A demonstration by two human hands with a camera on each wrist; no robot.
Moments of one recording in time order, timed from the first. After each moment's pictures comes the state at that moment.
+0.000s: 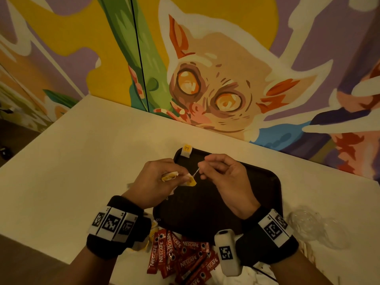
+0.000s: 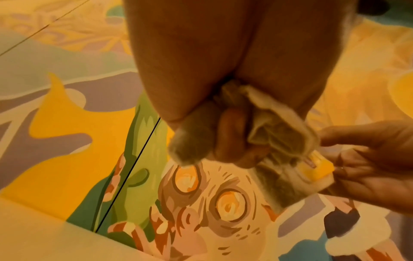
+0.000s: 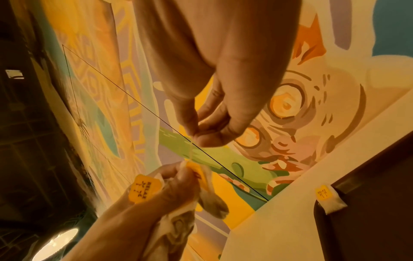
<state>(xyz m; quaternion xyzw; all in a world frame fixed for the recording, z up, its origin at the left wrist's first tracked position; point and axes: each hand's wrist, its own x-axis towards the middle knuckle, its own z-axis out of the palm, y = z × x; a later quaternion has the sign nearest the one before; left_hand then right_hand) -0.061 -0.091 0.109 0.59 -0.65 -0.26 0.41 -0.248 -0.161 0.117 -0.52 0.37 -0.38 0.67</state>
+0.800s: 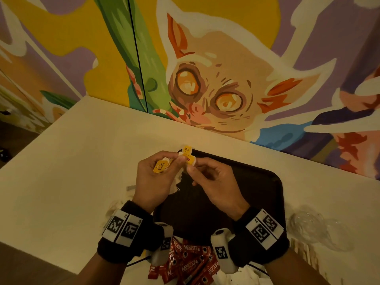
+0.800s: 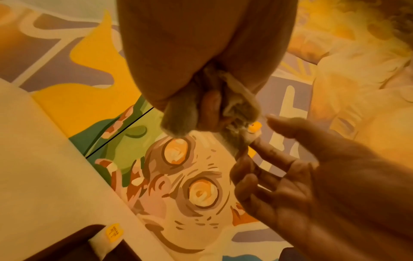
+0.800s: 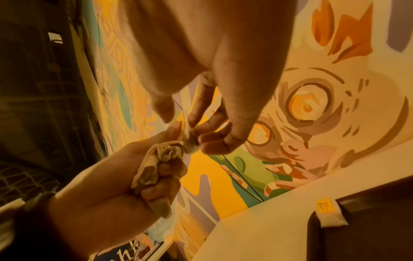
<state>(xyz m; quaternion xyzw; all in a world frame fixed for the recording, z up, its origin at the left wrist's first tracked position) -0.083 -0.104 0.119 0.59 -0.38 -0.31 0.64 -0.228 -0.161 0.112 -0.65 0.33 -0.34 0.59</state>
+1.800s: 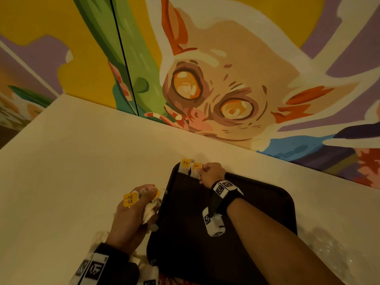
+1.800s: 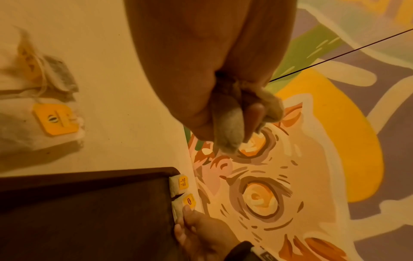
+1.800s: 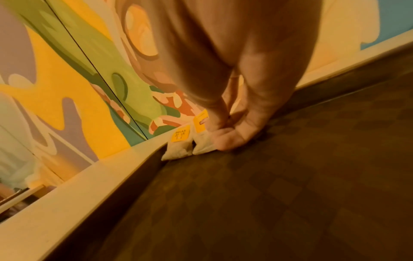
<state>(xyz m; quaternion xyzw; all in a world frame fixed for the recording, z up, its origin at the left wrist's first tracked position) -0.027 -0.134 0.046 0.55 -0.07 -0.56 0.61 -0.170 -0.329 -0.054 -0.56 0.68 -0.14 0.46</state>
